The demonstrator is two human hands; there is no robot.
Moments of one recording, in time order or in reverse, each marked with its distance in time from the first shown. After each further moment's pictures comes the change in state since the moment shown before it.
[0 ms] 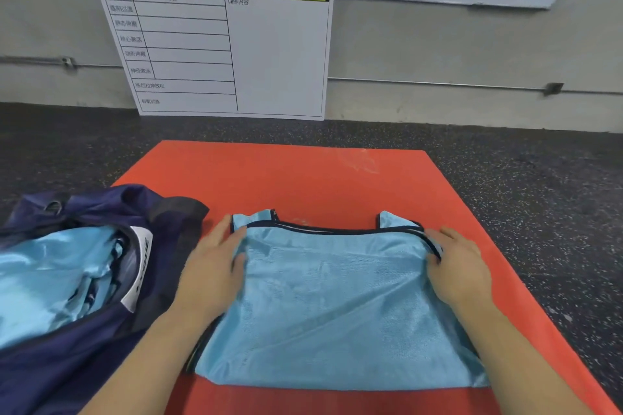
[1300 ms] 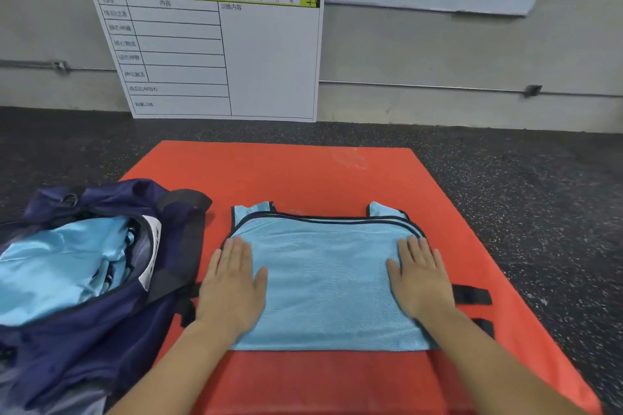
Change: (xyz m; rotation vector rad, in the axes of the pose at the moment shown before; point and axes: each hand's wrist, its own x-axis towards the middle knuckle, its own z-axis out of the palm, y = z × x) left_hand -0.052 0.022 0.028 0.358 -0.185 -0.033; right_hand -0.055 -0.016 0.020 -0.291 -0.279 -0.069
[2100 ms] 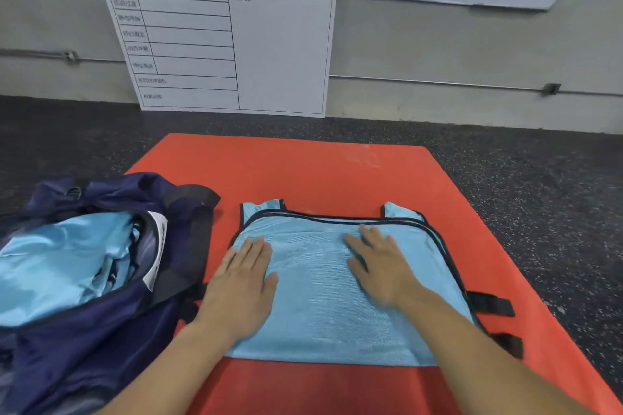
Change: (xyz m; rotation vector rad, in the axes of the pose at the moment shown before) left_hand 0.005 -0.013 0.006 -0.024 0.047 0.167; right_hand 0.028 -0.070 -0.005 0.144 -0.058 -0.380
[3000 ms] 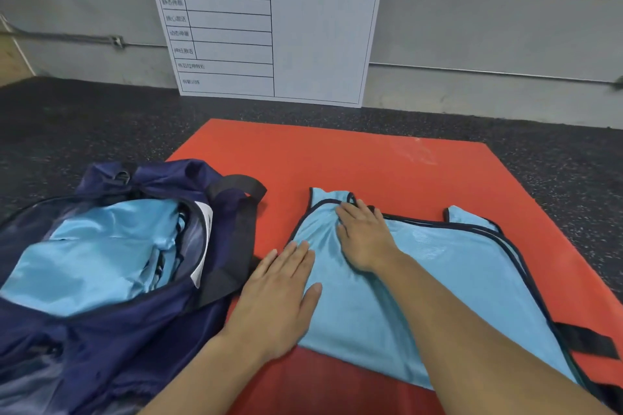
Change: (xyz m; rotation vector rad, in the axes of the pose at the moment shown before) left_hand -0.011 -0.019 -0.009 -0.007 0.010 0.087; right_hand 0.111 -0.092 0.026 -0.026 -0.040 -0.053
